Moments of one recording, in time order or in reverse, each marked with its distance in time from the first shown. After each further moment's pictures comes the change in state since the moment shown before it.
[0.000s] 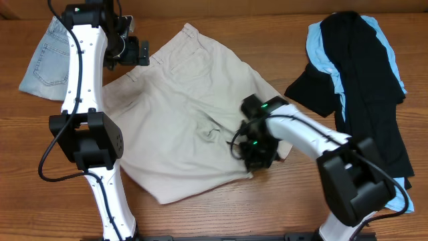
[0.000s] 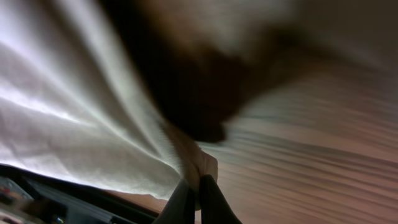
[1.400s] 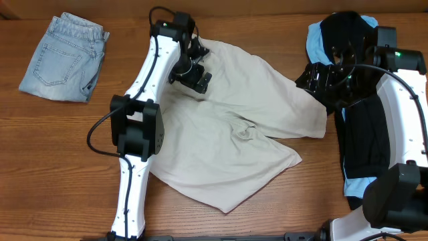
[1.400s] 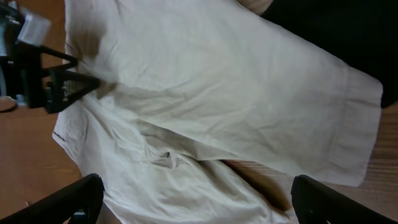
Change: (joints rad) left arm -0.309 0.228 -0.023 0.066 0.054 0.182; right arm -0.635 -0.117 0.431 -0.088 -0.151 -0.105
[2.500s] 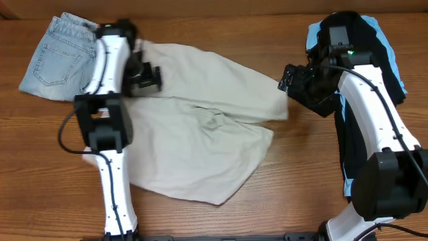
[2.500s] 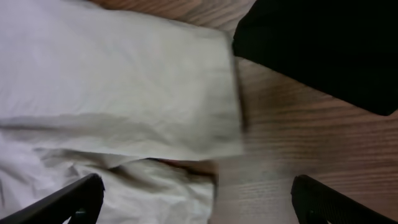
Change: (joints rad) left arm 0.306 0.075 0.035 -0.151 -0.065 -0.433; right arm 0.211 0.070 -0.037 0.139 0.305 0.251
